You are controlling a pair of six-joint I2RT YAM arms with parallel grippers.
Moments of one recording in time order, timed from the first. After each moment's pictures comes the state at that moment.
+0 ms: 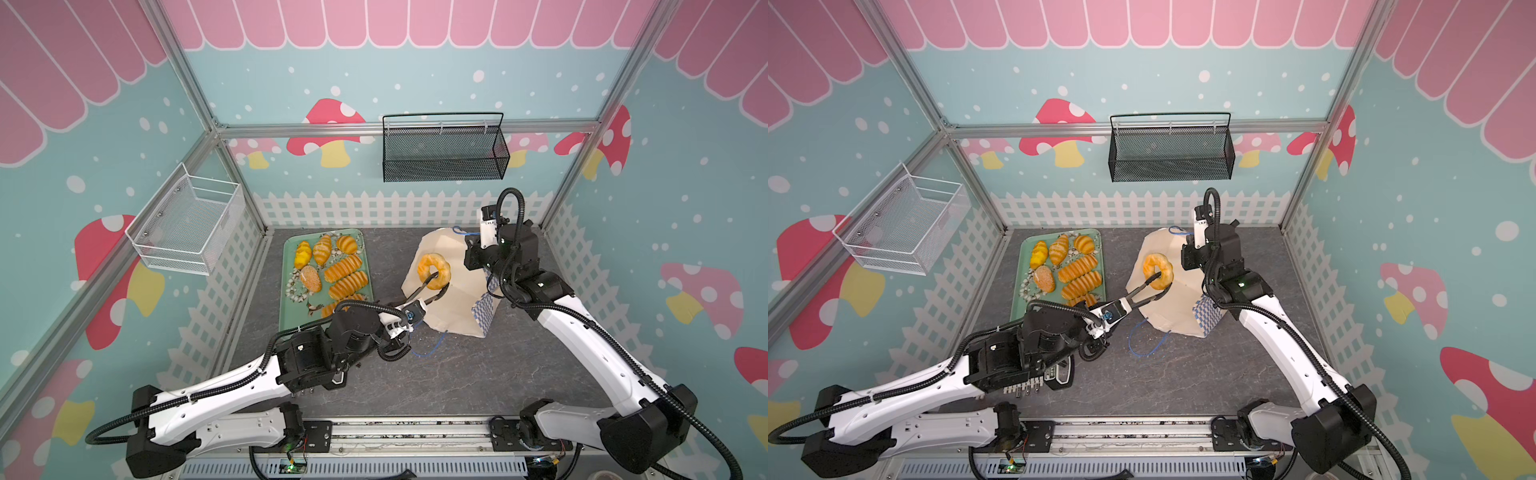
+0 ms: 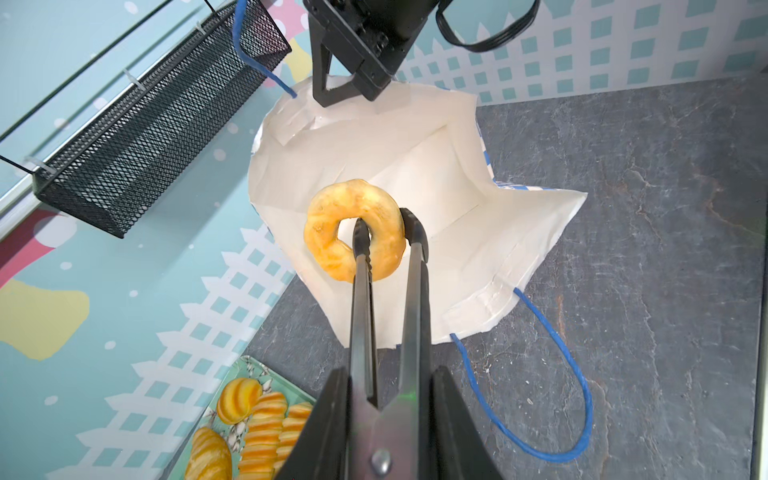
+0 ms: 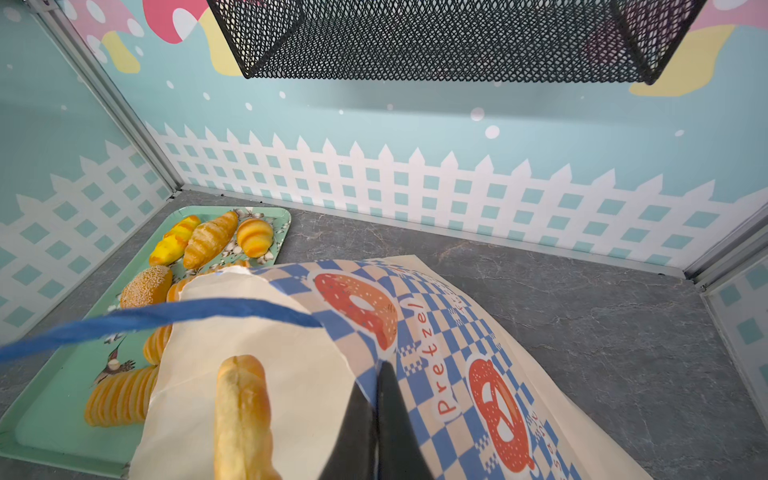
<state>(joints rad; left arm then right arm) -1.14 1.01 1.04 -0.40 -0.37 0.37 0.43 1.27 1.25 -0.32 0.10 0.11</state>
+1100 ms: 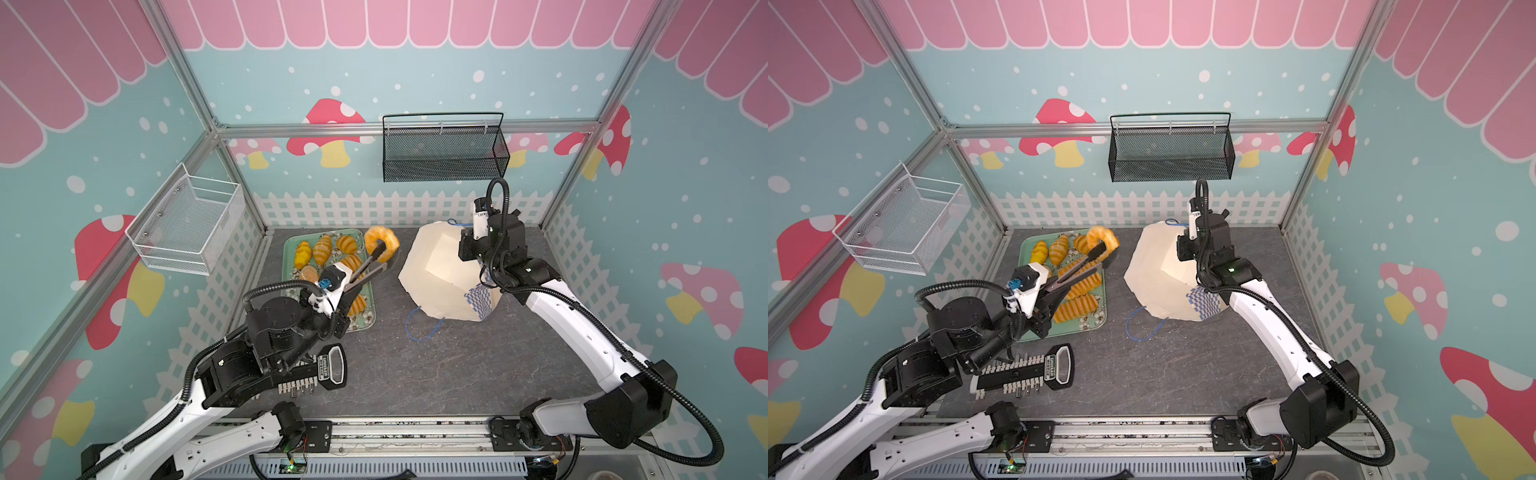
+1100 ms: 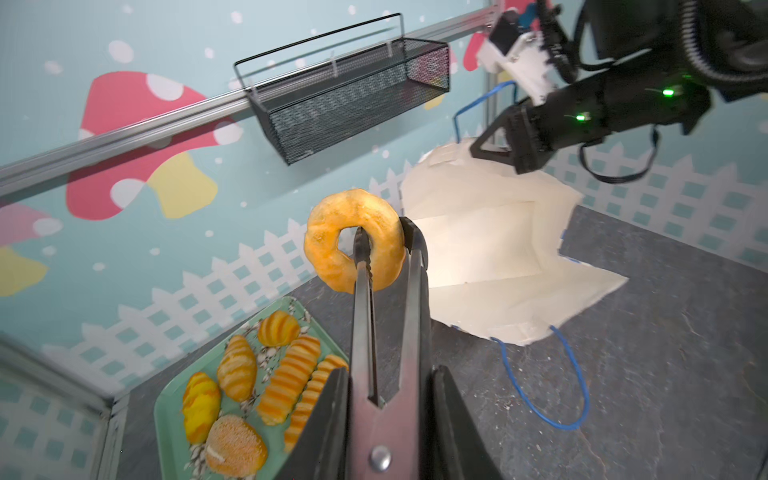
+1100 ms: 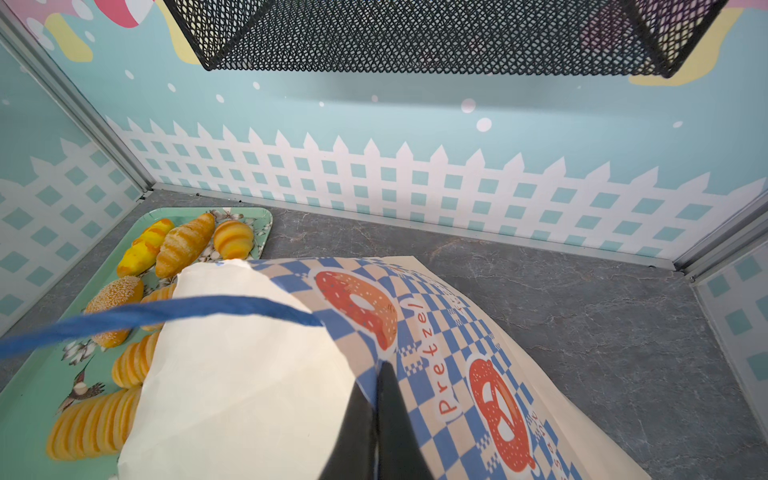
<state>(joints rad) -0.85 0.76 1.11 -0.55 -0.35 0.09 0.43 1.38 1.34 -0.34 0.14 0.12</state>
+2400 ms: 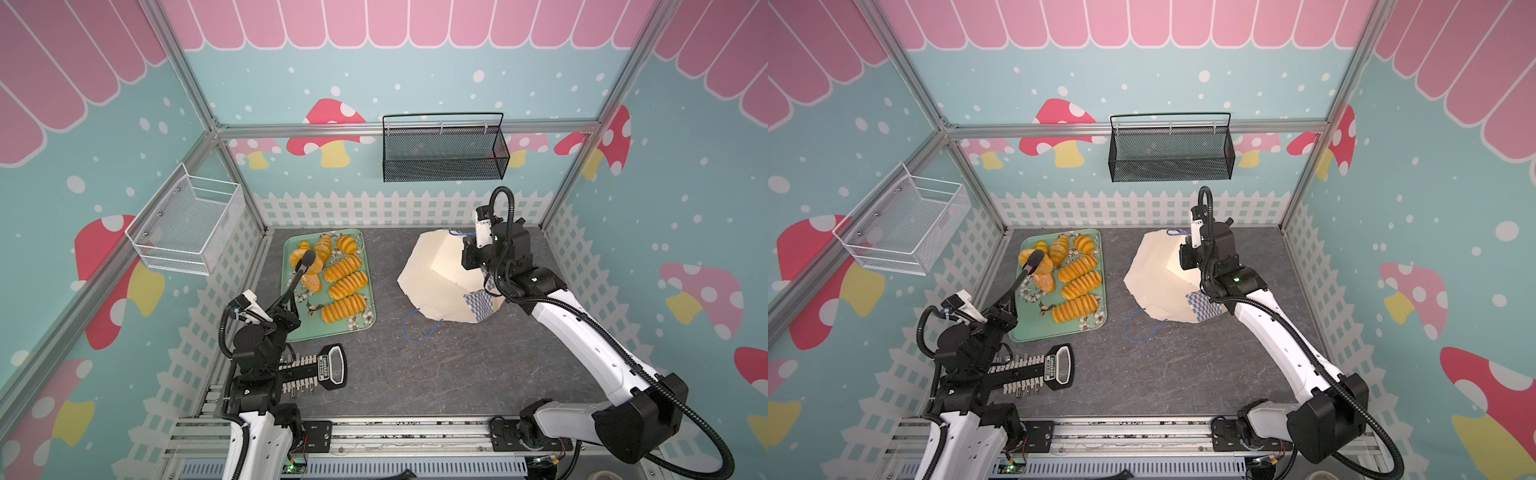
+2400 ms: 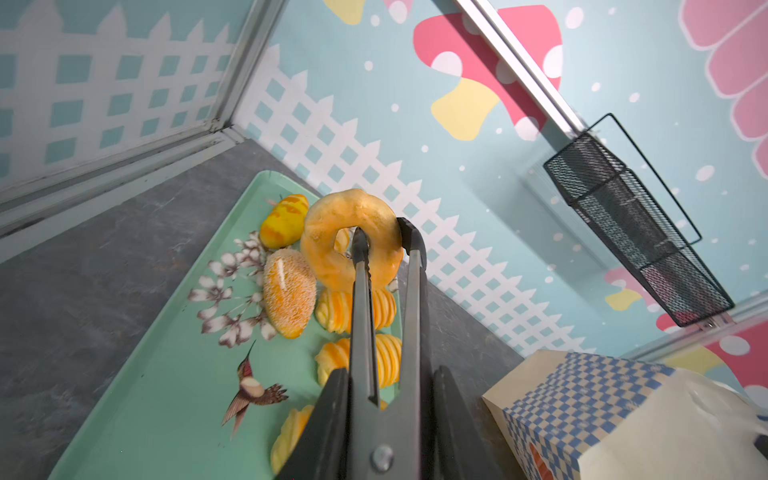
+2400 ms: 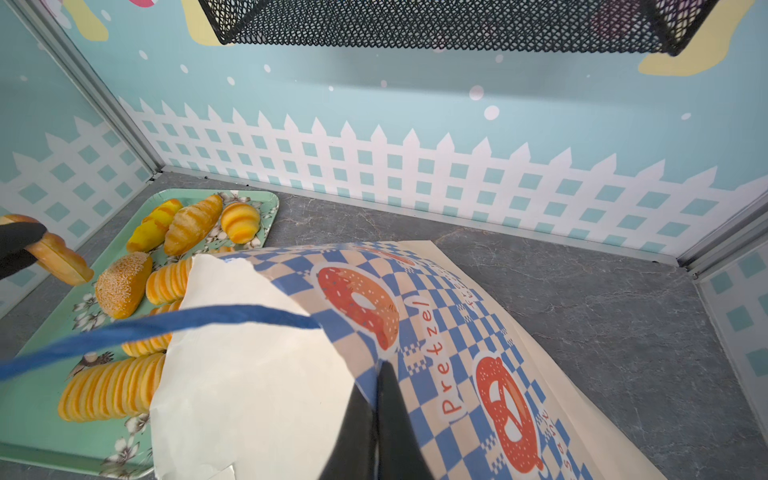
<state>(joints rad) 0.13 0.44 0.34 -0.03 0.10 -0.72 0.43 1.30 1.26 -0.34 0.10 0.10</state>
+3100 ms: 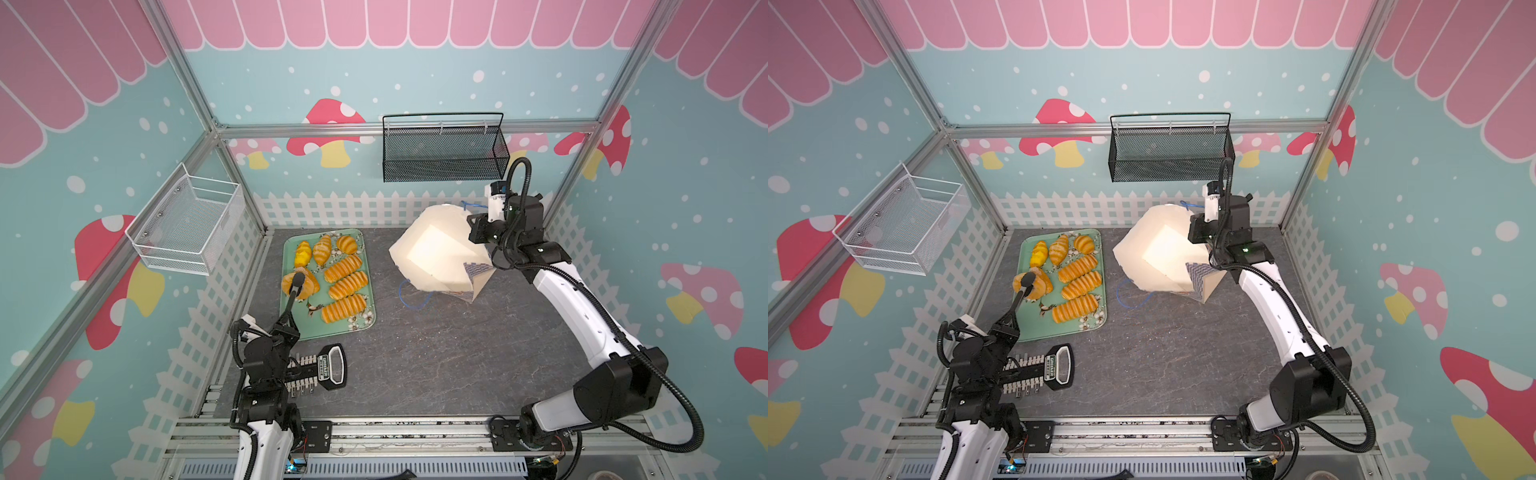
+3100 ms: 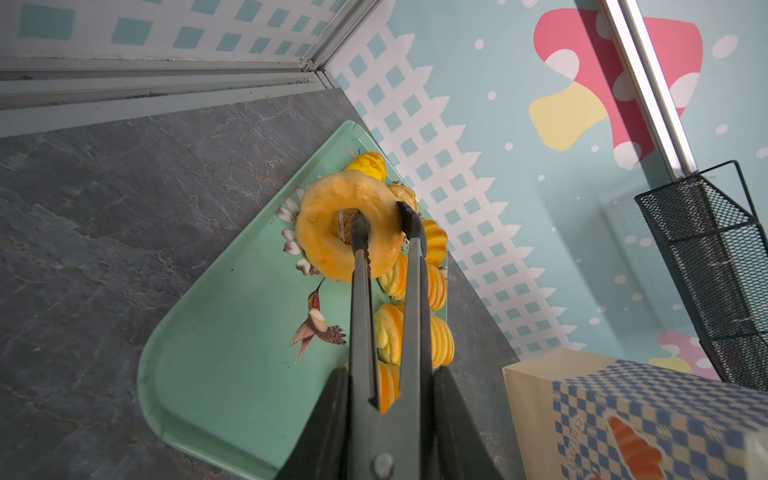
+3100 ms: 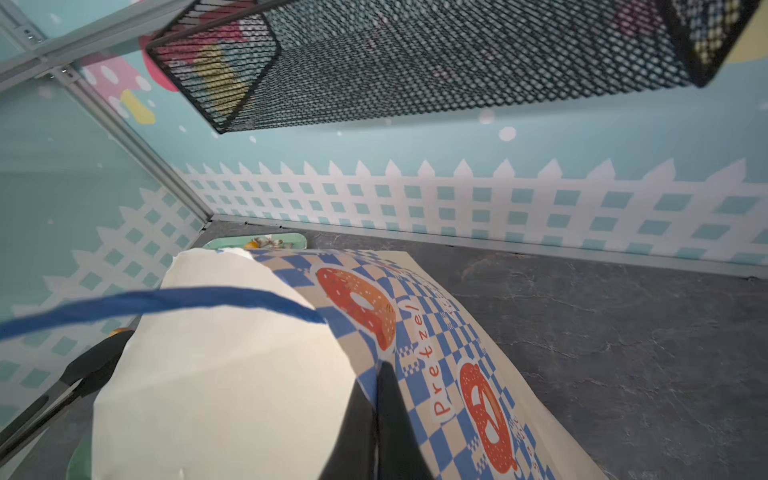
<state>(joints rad) 0.15 0.33 0.18 -0.10 0.02 -0.92 0.21 1.52 1.48 -0.35 -0.19 0.21</state>
